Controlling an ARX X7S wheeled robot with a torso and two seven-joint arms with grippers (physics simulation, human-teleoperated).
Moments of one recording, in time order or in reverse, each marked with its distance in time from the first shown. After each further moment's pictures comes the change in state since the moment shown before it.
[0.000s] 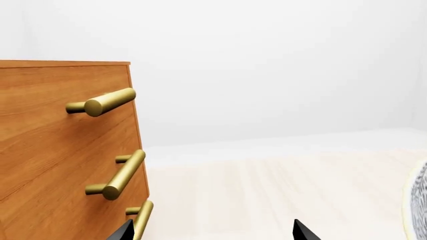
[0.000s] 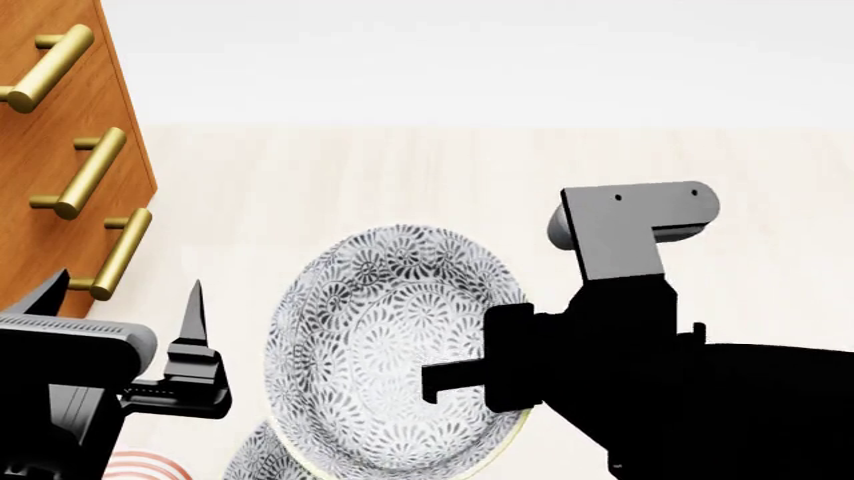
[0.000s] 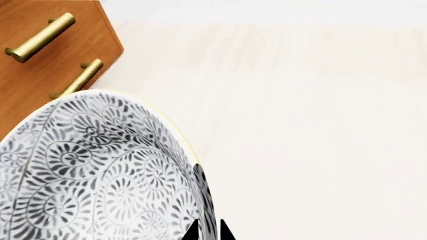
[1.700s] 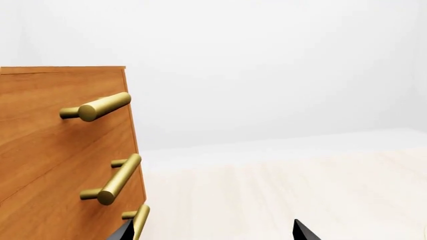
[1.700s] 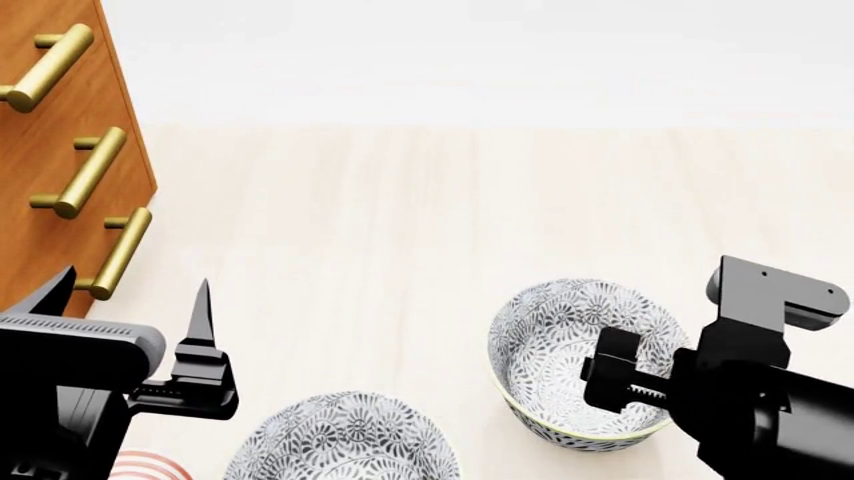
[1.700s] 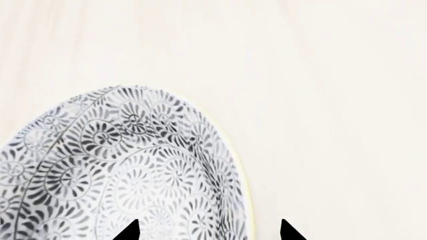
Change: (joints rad) left arm 0.004 0.031 -0.008 0.006 0.050 -0.004 0.037; right arm 0.040 -0.078 0.105 0.705 -0.998 -0.406 -0.587
